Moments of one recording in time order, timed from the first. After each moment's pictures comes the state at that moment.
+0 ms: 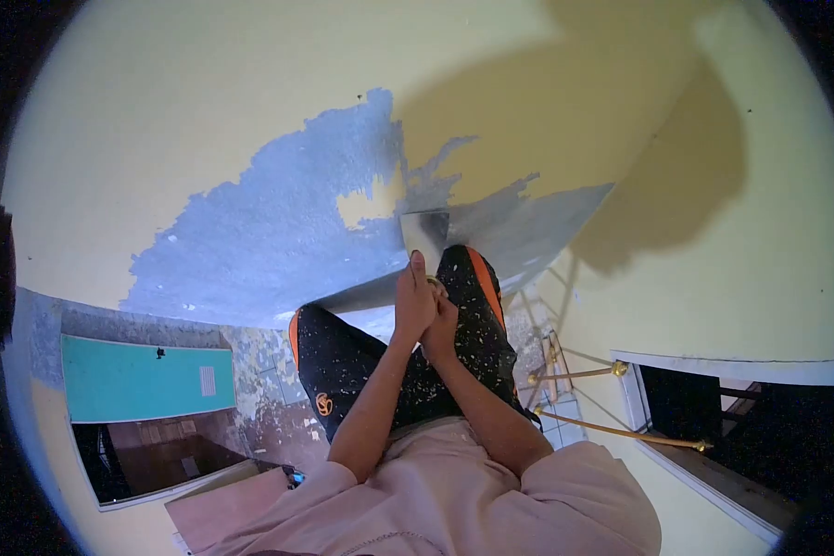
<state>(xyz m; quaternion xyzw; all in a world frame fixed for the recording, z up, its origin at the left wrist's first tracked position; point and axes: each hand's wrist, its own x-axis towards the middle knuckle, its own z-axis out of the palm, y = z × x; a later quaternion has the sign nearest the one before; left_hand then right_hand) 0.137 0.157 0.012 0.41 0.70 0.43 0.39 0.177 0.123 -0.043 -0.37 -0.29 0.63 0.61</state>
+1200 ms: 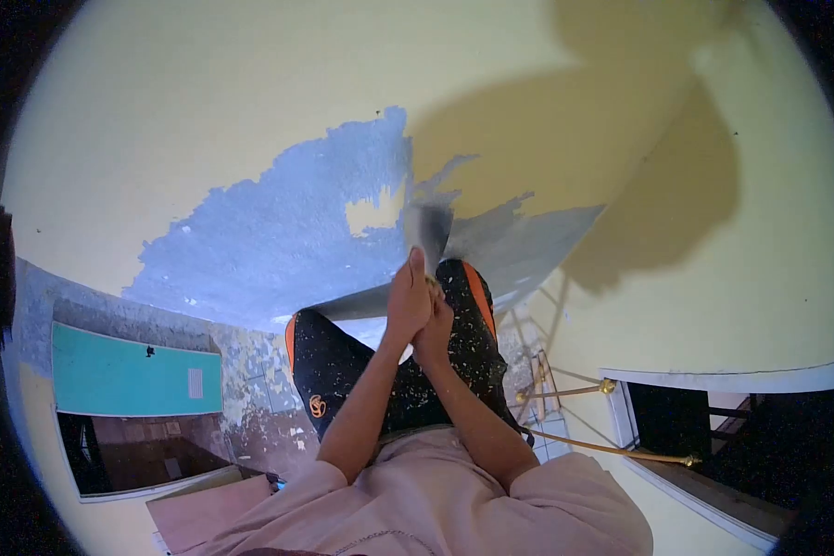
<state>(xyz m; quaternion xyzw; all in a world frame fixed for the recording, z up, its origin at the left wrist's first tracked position) 0.144 0.156 0.044 0.41 0.67 0.46 0.41 0.183 0.125 0.005 -0.32 -0.24 0.66 0.63</state>
